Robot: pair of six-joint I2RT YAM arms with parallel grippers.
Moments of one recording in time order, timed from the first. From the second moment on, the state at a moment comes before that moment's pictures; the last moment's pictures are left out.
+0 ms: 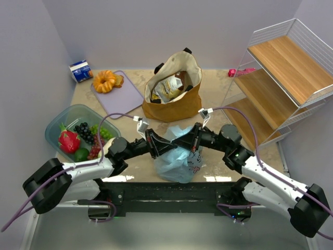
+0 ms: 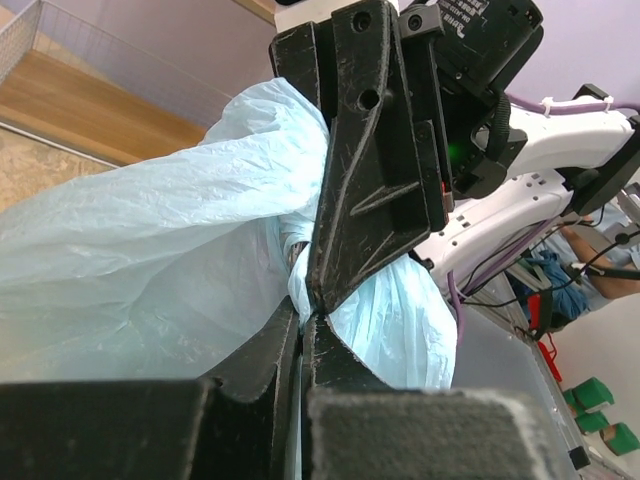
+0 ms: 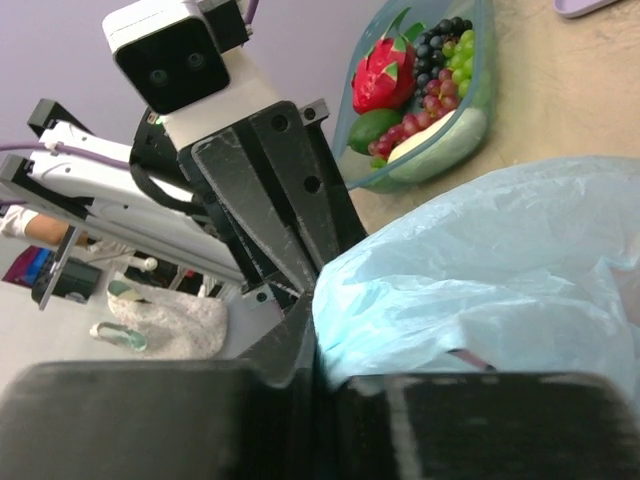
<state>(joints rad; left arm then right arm) -0.83 1.17 0.31 1.09 0.44 -0.71 0.68 0.90 0.50 0.40 -0.54 0.90</state>
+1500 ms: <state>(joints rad) -0.82 1.11 0.39 0.84 0.37 -0.70 0.86 0.67 0.62 -0.39 -0.38 0.60</state>
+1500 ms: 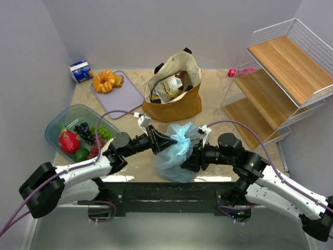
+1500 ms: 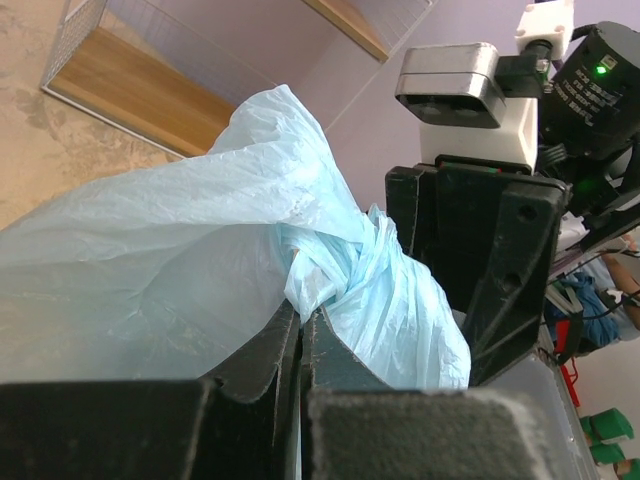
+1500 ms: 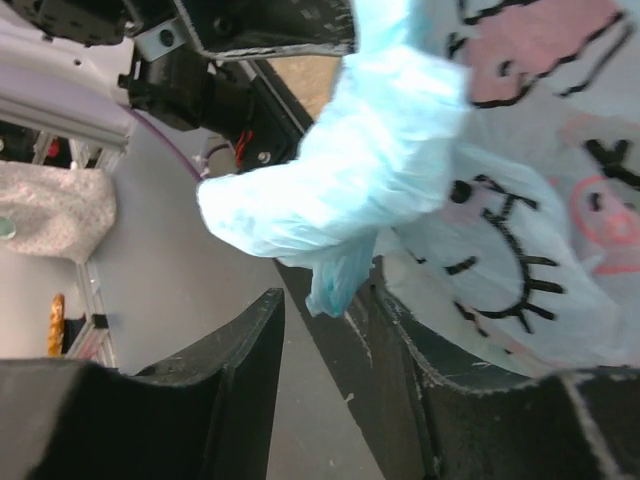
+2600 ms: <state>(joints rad) -0.67 1.03 0.40 0.70 0.37 -0.70 0.90 0.68 0.65 -0.50 -0.07 0.62</state>
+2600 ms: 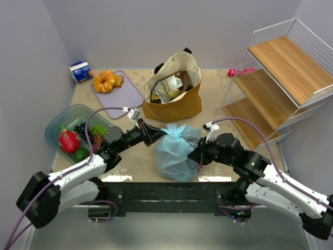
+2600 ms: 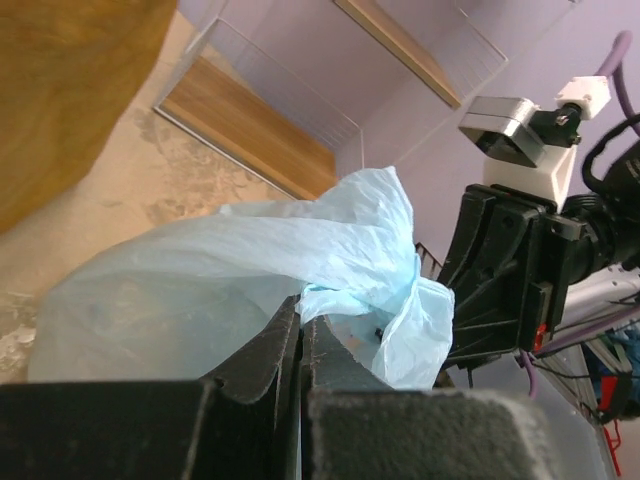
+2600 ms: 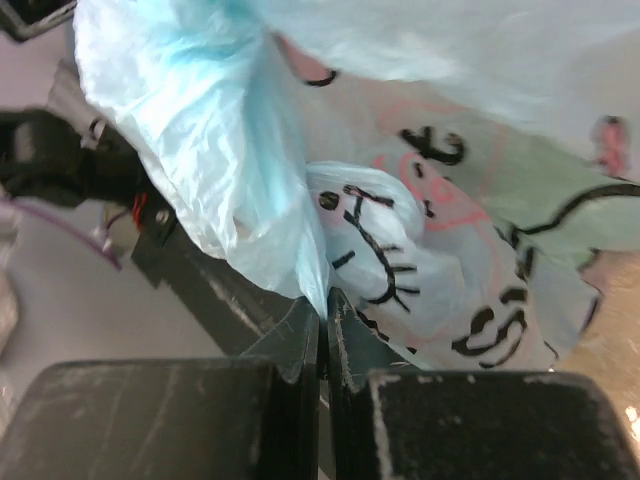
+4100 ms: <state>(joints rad) -0.06 0.86 0.23 0.47 0.65 -0.79 0.63 0.48 0.36 -0.33 0.00 1.00</state>
